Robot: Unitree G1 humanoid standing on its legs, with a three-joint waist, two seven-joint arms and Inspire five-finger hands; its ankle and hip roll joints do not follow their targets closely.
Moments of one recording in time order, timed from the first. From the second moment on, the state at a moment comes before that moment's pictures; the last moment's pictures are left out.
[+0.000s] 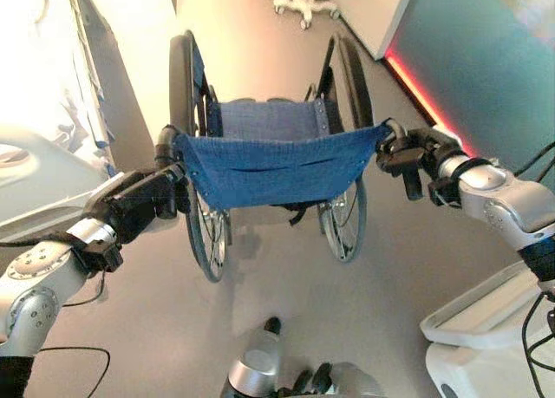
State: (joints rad) left arm 0.04 1.03 0.30 -0.19 -1.00 0.50 -0.10; right arm -0.81 -0.95 0.47 0.10 0.74 0.61 -0.15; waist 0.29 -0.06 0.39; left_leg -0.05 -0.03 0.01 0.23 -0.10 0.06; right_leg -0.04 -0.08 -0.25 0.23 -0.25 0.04
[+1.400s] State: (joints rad) left arm 0.13 1.00 0.22 -0.24 -0.96 0.48 -0.15; right arm -0.57 -0.99 0.29 -0.01 0.71 0.63 -0.09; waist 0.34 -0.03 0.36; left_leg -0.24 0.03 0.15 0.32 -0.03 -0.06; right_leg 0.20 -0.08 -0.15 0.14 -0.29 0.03
